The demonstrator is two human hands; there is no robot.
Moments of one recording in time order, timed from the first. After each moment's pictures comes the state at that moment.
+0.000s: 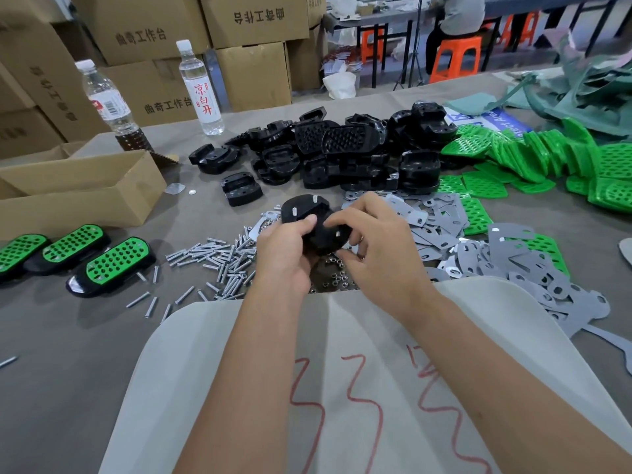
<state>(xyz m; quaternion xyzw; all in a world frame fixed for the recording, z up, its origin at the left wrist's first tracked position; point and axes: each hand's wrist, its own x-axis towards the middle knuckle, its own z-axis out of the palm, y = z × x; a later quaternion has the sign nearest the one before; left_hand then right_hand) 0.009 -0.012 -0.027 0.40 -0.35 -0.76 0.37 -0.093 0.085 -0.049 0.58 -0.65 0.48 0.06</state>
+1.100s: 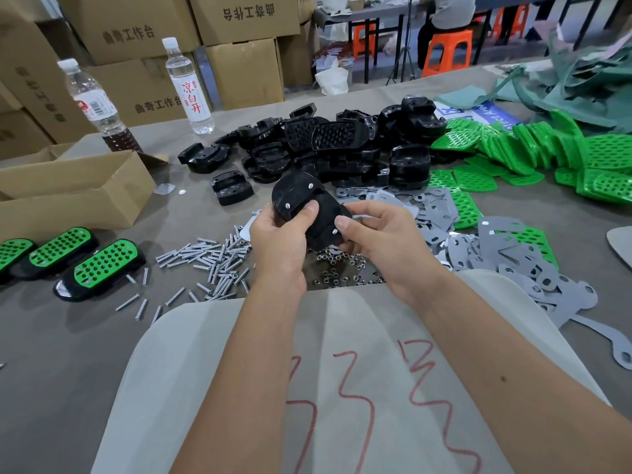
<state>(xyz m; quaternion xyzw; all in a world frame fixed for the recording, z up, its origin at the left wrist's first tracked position) 0.001 -0.004 -0.031 0.36 -0.45 -0.69 0.45 -0.108 0.084 -0.050 0.33 -0.54 0.69 -0.34</state>
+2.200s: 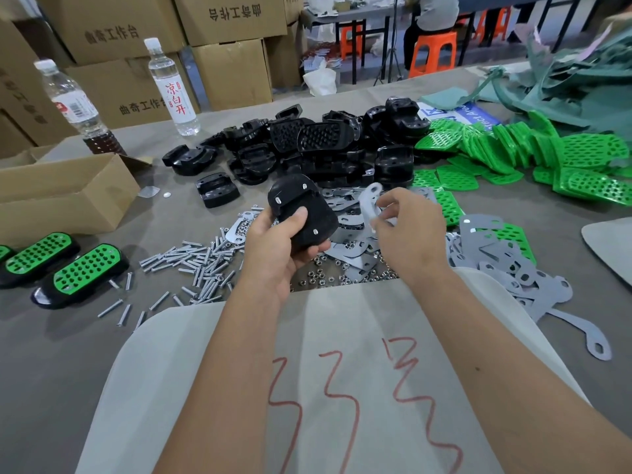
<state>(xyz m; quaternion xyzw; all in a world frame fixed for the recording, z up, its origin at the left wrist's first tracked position) 0.007 0.000 -0.028 0.33 -0.47 -0.74 0.36 -0.142 0.100 -0.042 0.33 -0.85 0.42 0.01</state>
